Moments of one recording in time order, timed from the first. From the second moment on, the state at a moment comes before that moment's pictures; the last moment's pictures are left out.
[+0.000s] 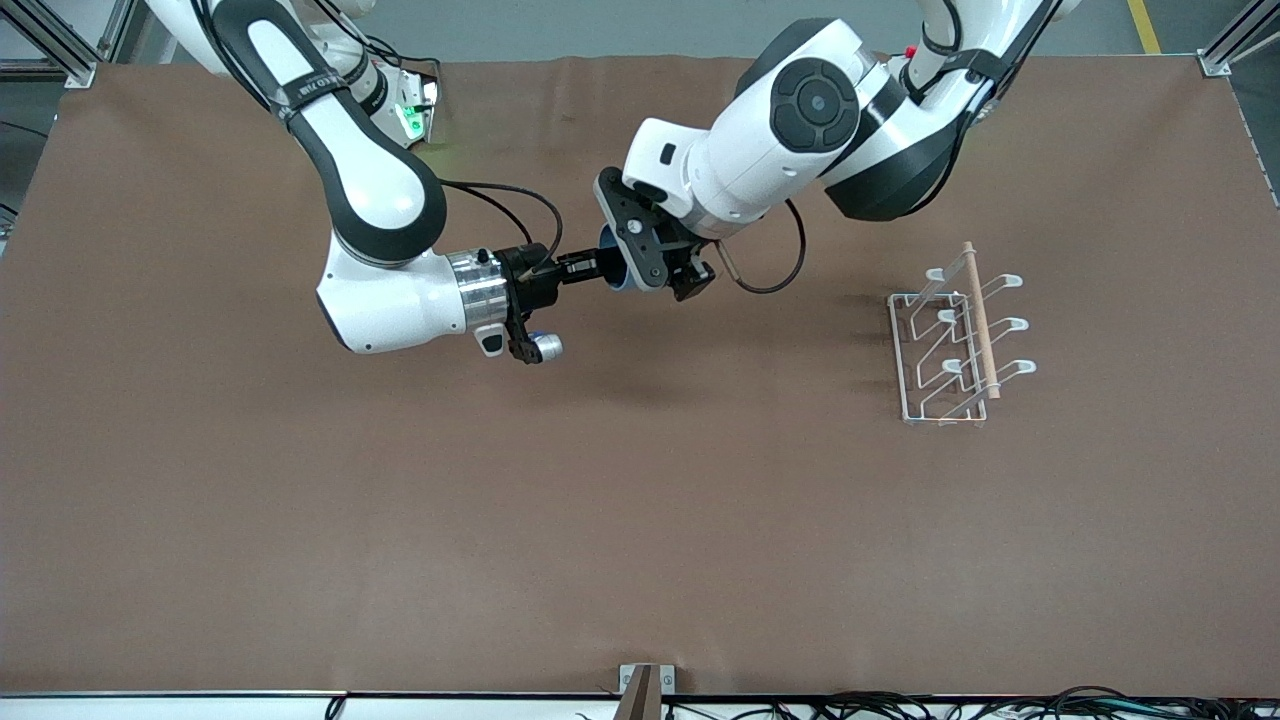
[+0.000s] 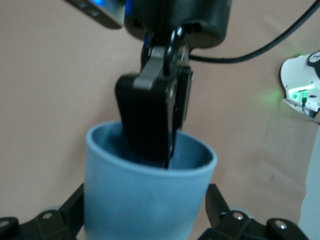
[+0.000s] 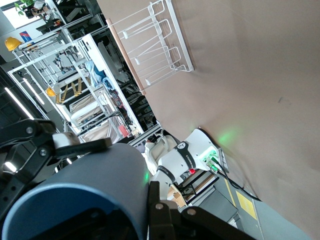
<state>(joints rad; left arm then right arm) -0.26 0.41 -0.56 -1.45 -0.23 1.94 0.41 0.08 0.41 0.49 -1.77 1.20 1.93 0.04</state>
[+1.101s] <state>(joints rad) -0.22 0.44 -0.56 -1.45 -0.03 1.75 0.66 0.02 0.30 0.42 -1.77 0.93 1.89 0.27</state>
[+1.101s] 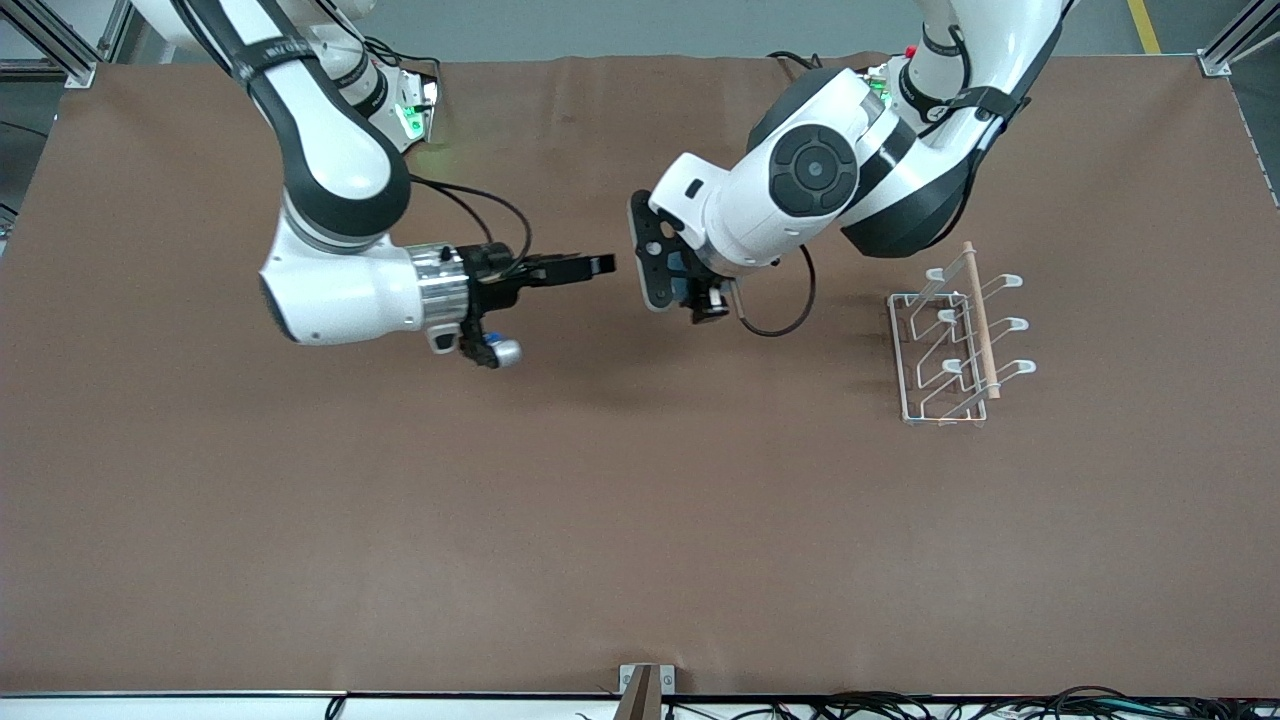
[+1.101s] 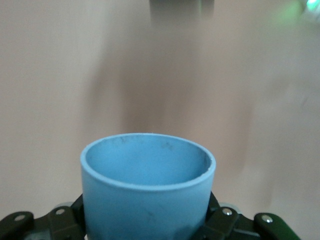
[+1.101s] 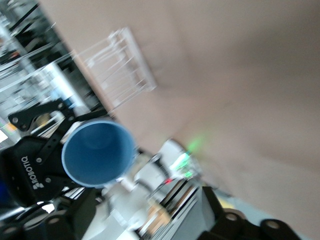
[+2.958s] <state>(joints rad) -0.14 0.68 -0.53 -1.78 1.31 1.19 0.65 -0.01 0.01 -0.07 -1.51 0.02 1.61 0.06</state>
